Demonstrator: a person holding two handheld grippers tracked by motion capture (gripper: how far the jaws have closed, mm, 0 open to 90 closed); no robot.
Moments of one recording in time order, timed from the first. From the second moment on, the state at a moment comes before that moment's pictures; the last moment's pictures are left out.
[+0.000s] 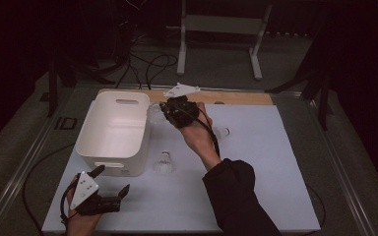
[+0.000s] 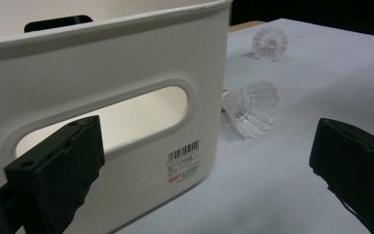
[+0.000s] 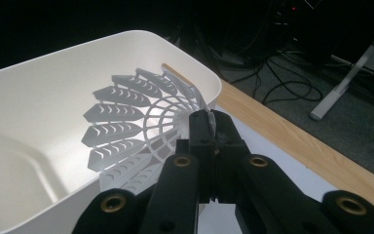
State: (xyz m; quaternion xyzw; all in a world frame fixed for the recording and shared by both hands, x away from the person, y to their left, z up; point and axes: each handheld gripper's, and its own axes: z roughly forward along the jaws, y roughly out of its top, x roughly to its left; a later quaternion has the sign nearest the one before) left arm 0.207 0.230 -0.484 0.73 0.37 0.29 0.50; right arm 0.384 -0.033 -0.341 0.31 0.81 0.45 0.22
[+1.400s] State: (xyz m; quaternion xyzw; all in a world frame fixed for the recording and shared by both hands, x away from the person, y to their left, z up) left arm 0.206 0.230 -0.484 0.73 0.37 0.28 0.50; right arm 0.378 -0.008 -0.332 0.28 0.81 0.46 0.21
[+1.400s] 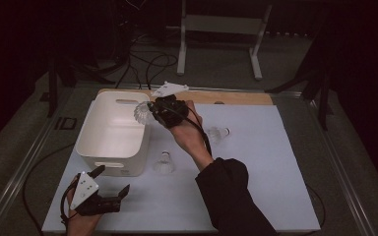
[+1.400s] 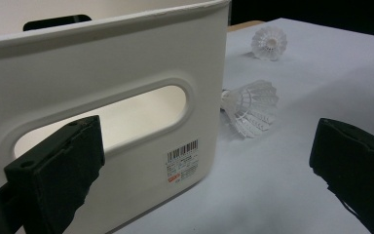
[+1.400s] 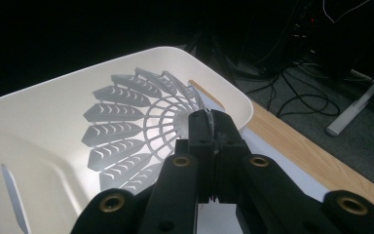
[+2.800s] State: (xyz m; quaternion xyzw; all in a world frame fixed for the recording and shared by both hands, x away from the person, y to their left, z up) left arm 0.206 0.230 -0.484 0.73 0.37 0.28 0.50; right arm 0.371 0.024 -0.330 0.26 0.82 0.48 0.19
